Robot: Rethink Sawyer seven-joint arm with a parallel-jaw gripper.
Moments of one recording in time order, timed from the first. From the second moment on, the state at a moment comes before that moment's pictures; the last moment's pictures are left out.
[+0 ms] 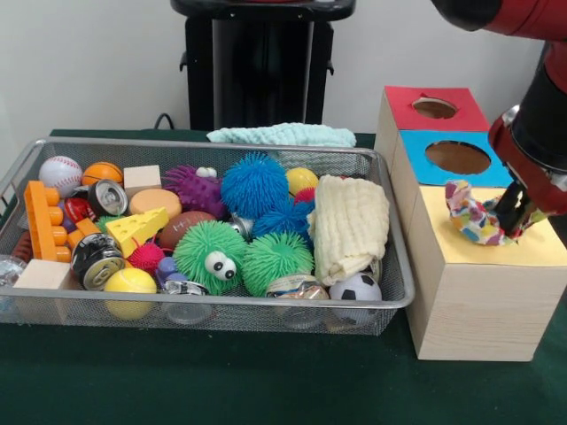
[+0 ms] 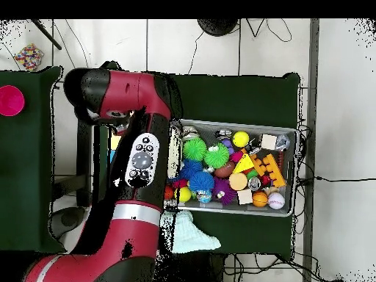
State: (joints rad) arm 0.20 -0.14 -0.41 0.76 0.39 1.32 2.87
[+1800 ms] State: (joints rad) arm 0.14 -0.12 -0.42 0.72 0.25 1.26 2.87
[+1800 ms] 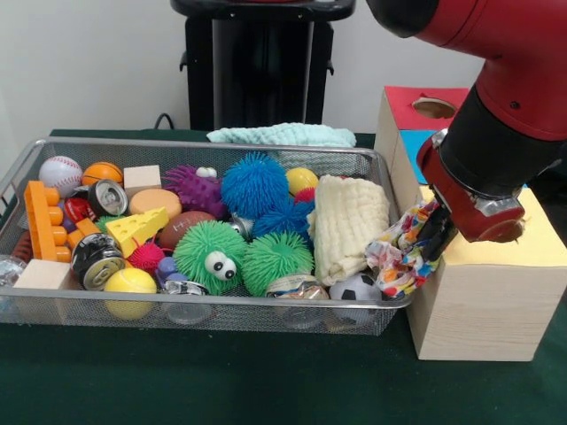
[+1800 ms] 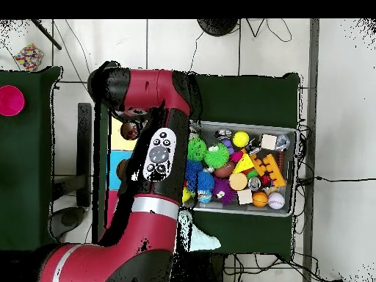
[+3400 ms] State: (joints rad) arm 0.17 -0.34 -0.42 0.92 0.27 1.17 2.87
